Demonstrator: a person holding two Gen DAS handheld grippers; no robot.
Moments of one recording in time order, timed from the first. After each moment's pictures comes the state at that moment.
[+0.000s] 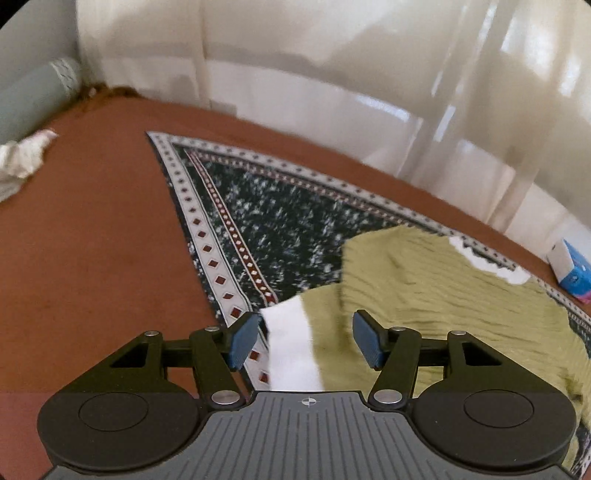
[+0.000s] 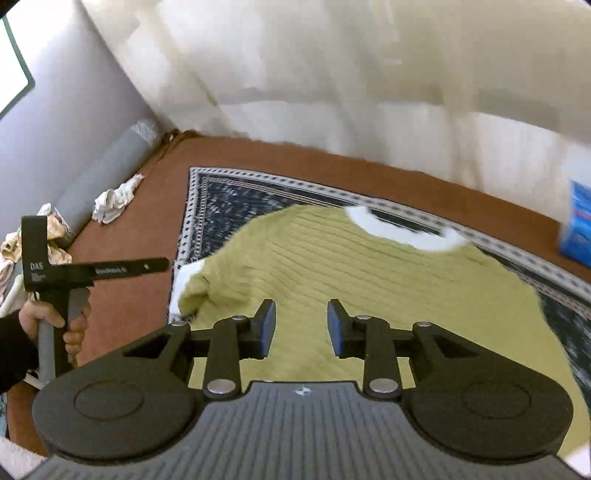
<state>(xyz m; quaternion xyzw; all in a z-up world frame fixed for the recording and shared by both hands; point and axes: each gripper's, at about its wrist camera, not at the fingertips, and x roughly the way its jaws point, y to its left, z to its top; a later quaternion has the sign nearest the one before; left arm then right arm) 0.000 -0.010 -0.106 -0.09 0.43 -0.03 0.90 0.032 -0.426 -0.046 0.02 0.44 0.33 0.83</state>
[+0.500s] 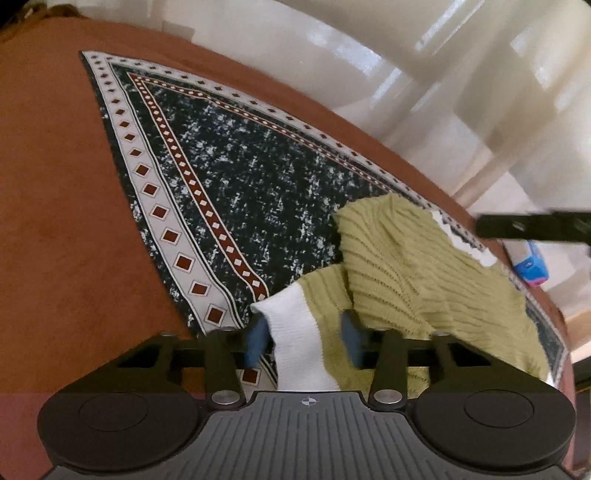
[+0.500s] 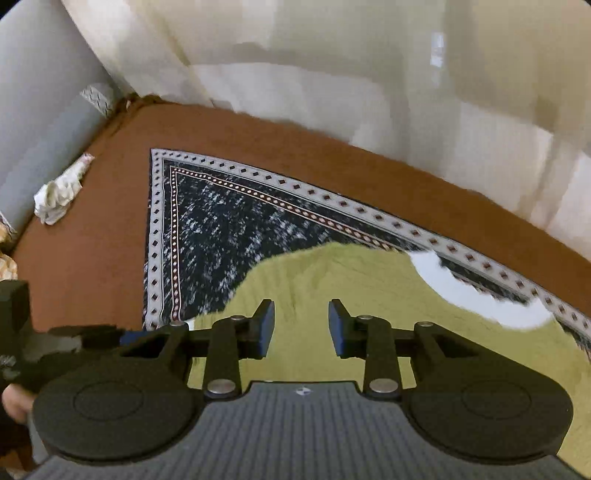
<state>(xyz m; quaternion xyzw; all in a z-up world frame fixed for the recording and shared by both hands) 0.050 0.033 -0.162 -0.18 0.49 -0.16 0.84 0.114 -0.254 -0.067 -0.04 0.50 0.27 0.82</state>
